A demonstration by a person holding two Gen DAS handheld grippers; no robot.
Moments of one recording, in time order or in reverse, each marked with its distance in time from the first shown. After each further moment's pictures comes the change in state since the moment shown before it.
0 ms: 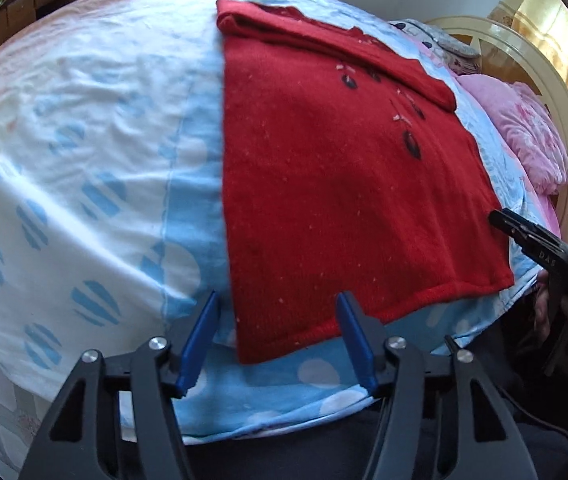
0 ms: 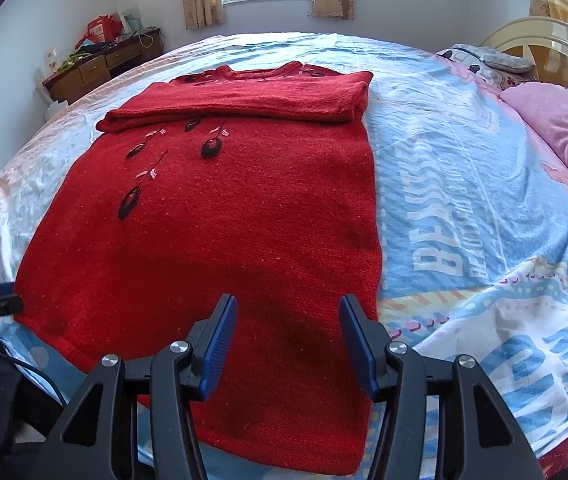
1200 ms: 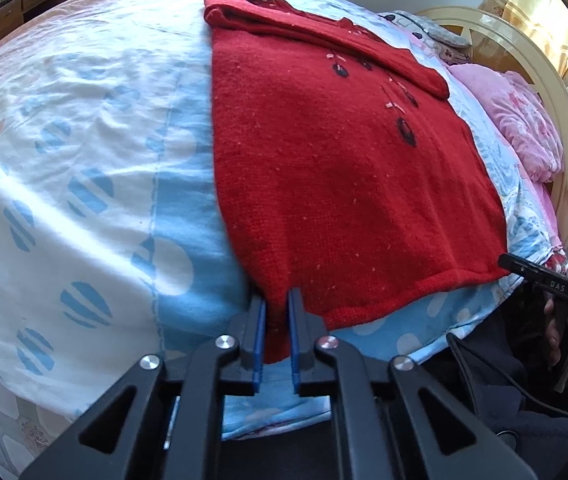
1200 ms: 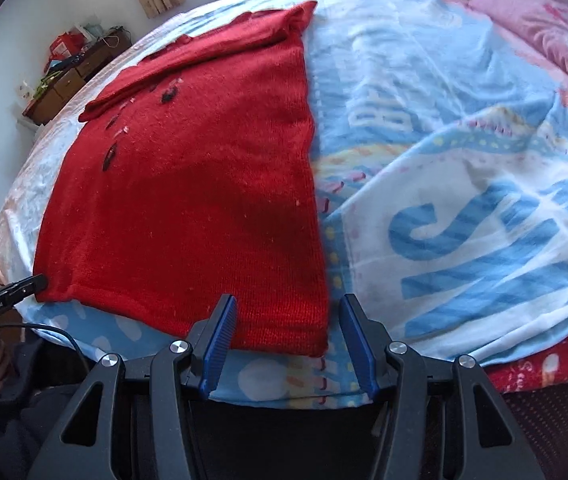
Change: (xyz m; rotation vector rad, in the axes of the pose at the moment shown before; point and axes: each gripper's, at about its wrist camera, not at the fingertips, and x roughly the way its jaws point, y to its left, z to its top) left arm 0.003 0.000 0.000 0.041 0.024 -0.024; right arm -0.011 -0.044 -0.053 0.224 0.196 0.106
